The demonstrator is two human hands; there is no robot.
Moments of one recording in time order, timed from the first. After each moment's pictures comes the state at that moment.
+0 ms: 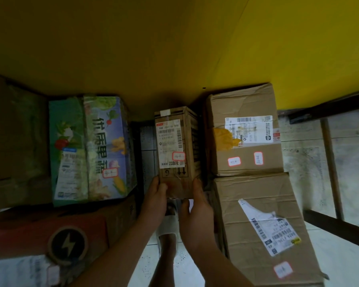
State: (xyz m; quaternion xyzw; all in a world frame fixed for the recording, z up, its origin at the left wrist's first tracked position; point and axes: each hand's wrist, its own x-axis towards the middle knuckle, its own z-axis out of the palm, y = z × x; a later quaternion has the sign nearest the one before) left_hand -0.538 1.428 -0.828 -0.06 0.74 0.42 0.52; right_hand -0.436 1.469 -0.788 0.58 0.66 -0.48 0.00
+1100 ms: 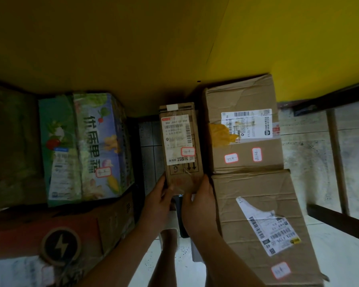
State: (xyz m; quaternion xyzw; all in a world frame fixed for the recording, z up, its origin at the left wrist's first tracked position) left_hand -0.518 1.423 -0.828 0.06 0.74 0.42 0.52; right_hand -0.436 1.500 -0.789 0.62 0.64 -0.45 0.05
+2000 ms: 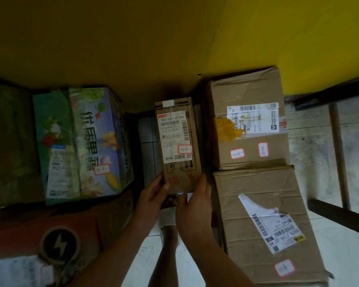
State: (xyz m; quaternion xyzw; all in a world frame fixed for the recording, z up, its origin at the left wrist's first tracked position) left_hand -0.531 1.409 -0.831 0.03 0.69 0.48 0.55; right_hand -0.441 1.476 -0.791 0.64 0.60 -0.49 0.02
